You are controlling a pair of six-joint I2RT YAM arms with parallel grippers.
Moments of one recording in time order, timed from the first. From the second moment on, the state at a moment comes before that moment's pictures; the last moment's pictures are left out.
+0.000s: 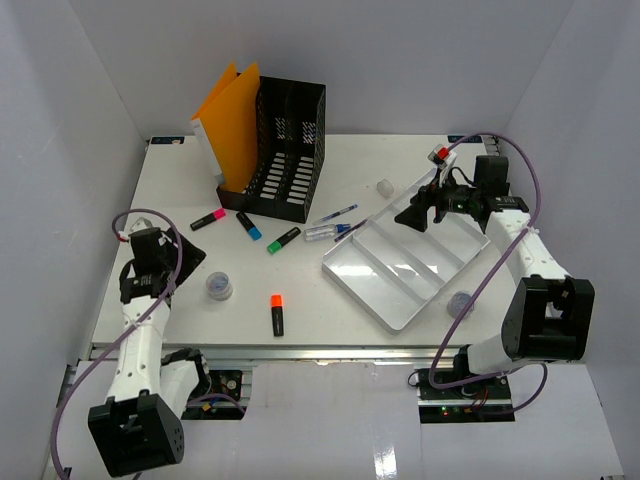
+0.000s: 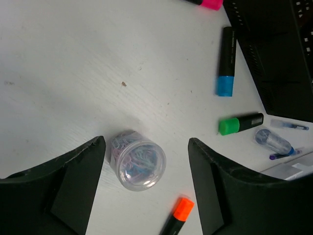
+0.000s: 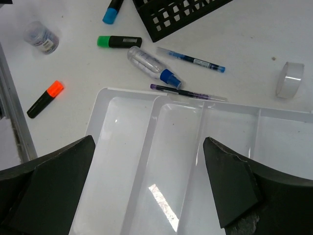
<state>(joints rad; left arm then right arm) 0.19 0.88 0.64 -0.50 0.04 -0.64 0.00 1.45 1.10 -0.34 -1.01 -0.33</state>
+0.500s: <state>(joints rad) -0.04 1.16 0.66 -0.58 -0.02 -0.64 0.00 1.45 1.07 -0.35 -1.09 -0.32</state>
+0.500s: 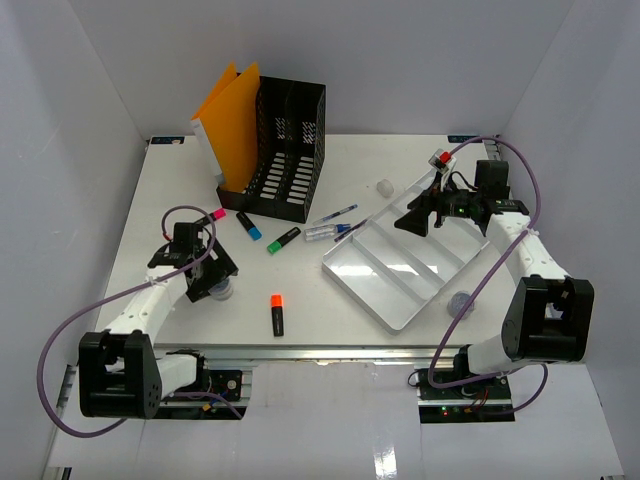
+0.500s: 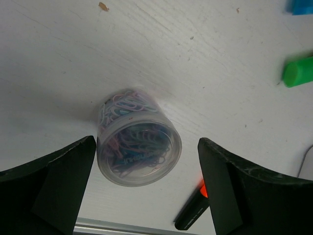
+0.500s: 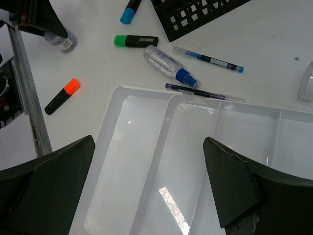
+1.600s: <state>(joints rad) -0.09 1.11 0.61 -0.12 0.75 -0.66 0.45 1.41 0.97 -0.69 -1.15 -1.14</state>
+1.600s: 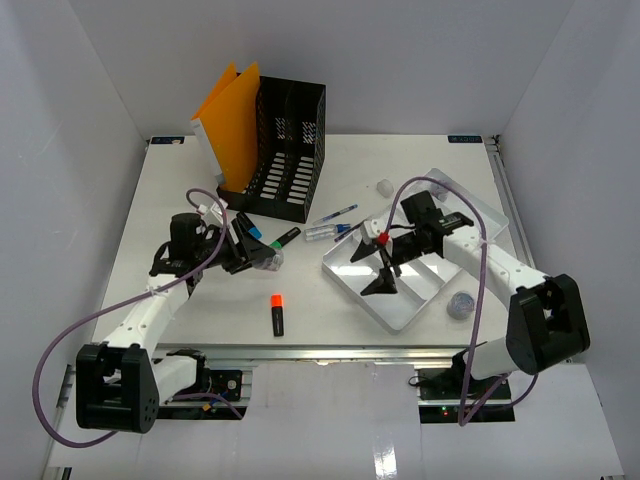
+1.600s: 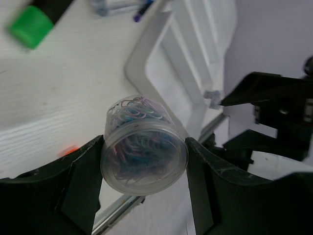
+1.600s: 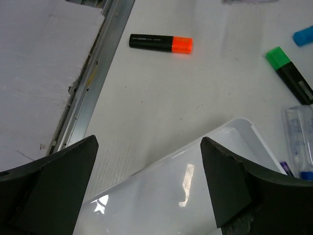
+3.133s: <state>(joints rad) -0.28 1.42 0.39 1.20 1.00 -1.32 0.78 1.45 0.99 0.02 -0.79 -0.51</state>
